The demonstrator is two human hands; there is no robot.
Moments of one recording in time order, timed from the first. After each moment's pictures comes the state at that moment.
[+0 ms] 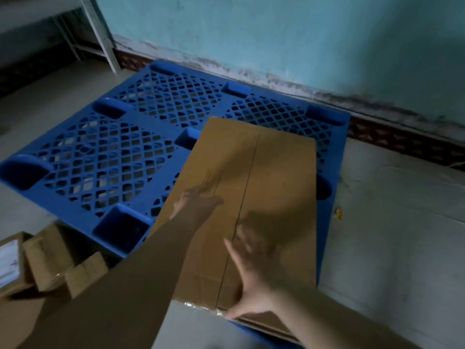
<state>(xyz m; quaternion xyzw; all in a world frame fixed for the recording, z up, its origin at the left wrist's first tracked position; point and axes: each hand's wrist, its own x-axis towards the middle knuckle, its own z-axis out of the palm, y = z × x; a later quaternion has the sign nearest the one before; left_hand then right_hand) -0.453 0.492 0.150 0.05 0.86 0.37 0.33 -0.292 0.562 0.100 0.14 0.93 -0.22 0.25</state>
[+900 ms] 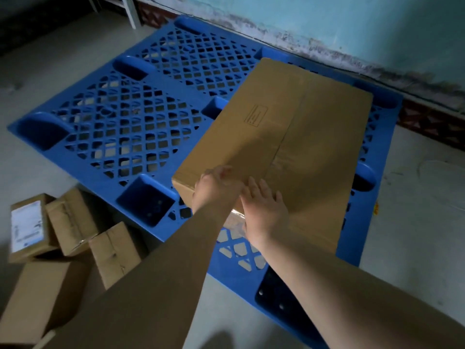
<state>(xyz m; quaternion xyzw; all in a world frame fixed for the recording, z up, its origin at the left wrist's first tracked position) -0.482 0.462 0.104 0.05 0.87 0.43 0.23 -0.408 0.537 0.072 0.16 0.97 -0.06 0.16</state>
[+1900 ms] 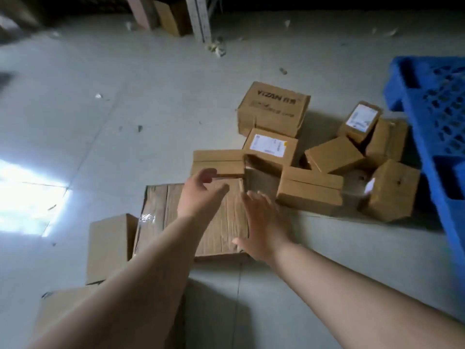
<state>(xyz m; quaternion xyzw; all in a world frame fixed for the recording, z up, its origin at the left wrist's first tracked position) -0.123 -0.144 0.133 -0.45 0.74 0.50 -0.09 -0.167 -0.020 0.103 -0.40 0.88 -0.14 0.22</state>
